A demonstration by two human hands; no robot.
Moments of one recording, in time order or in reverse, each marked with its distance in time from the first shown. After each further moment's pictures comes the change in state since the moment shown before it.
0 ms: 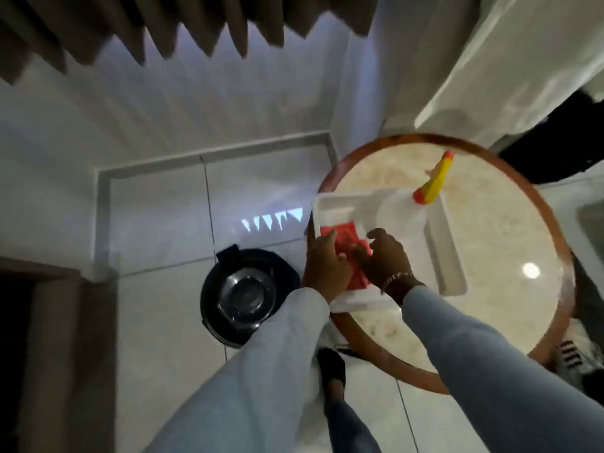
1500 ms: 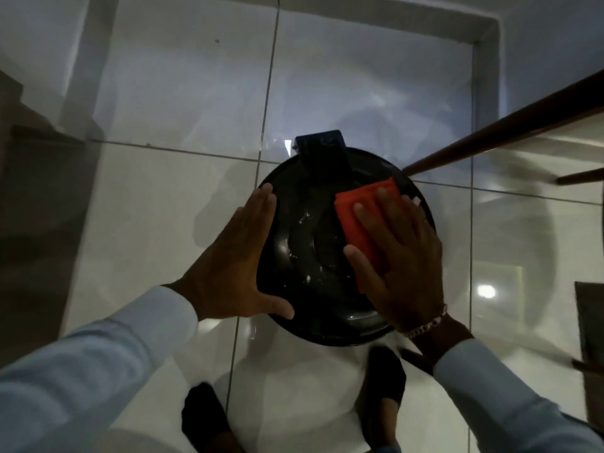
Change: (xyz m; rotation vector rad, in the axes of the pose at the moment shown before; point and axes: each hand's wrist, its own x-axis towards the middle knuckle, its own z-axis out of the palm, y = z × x) left_hand 0.070 -0.456 -0.123 0.475 -0.038 0.347; right_hand 0.036 0.033 0.354 -0.315 0.060 -0.784
